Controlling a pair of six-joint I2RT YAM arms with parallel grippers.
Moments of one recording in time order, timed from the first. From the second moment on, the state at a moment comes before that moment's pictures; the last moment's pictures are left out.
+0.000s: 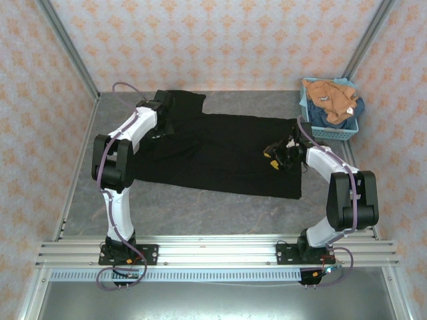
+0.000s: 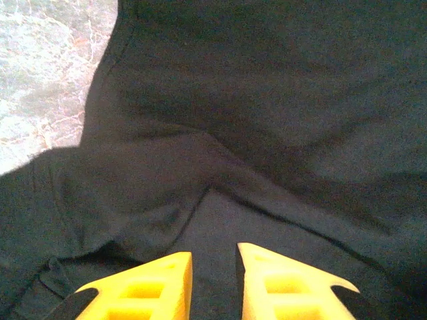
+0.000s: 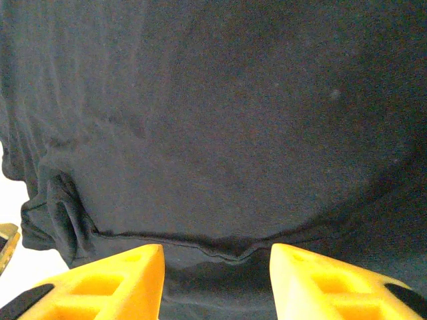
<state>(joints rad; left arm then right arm) -0.16 2.06 1.69 -0.92 -0.20 -0.48 0.05 1.55 0.93 -0.47 -0.49 0.88</state>
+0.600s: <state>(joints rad) -0.07 2.07 1.61 -0.91 -0.16 -0.49 0.05 1.55 0.93 -0.47 -0.49 0.88</state>
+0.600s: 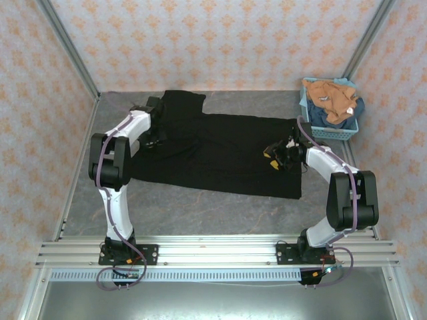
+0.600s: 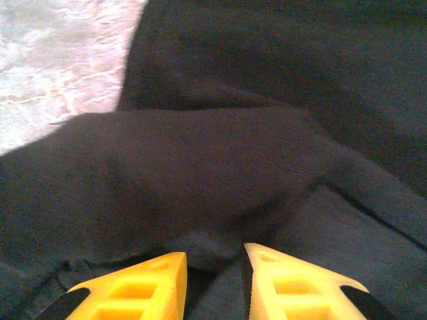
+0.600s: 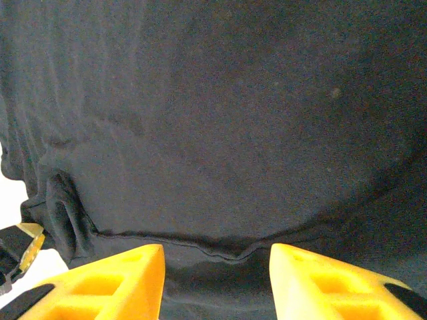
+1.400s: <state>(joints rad) -0.07 2.18 1.76 -0.88 -0.03 -0.48 0.05 1.55 0.92 -0.47 -0.49 0.88</state>
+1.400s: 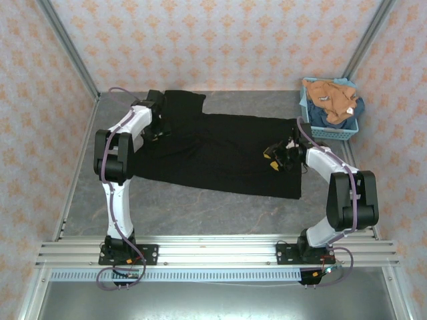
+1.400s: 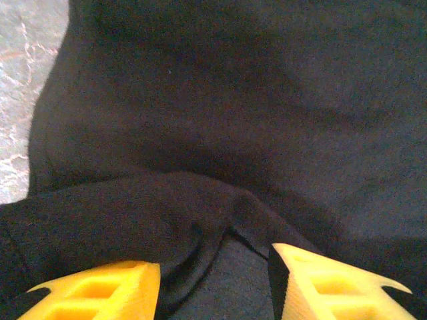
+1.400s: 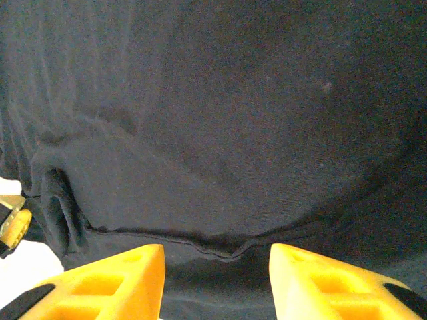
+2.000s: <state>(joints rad) -0.10 2.22 1.80 -0.99 -0.14 -0.49 0.05 1.55 0.92 -0.47 -0.49 0.88</state>
